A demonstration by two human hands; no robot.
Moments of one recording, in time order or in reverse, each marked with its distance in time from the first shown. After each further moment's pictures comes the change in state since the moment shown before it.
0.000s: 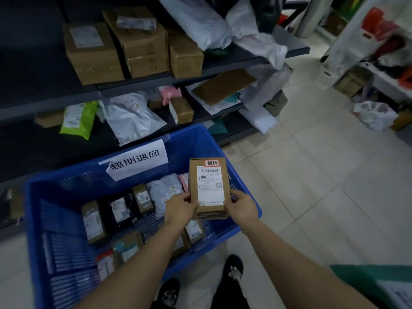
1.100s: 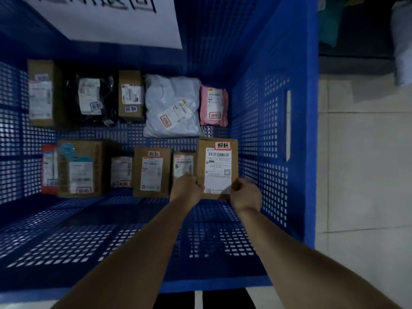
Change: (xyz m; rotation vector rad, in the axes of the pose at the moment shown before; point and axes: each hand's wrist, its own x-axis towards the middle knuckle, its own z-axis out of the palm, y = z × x) left_hand 0.261 -0.202 0.248 0.055 -0.075 -0.555; right_hand 0.309 0.234 0.200 -0.514 -0.388 0.064
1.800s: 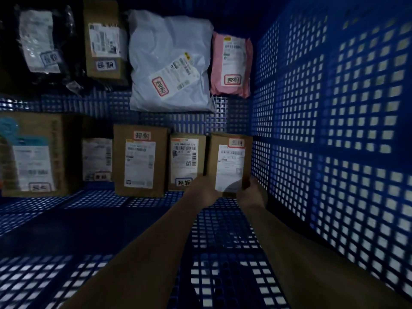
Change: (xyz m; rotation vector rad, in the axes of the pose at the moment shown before) left_hand 0.130 -0.057 0.087 0.118 -0.271 0.078; right_hand 0.117 0.061 0.136 -0.013 -0.135 0.110
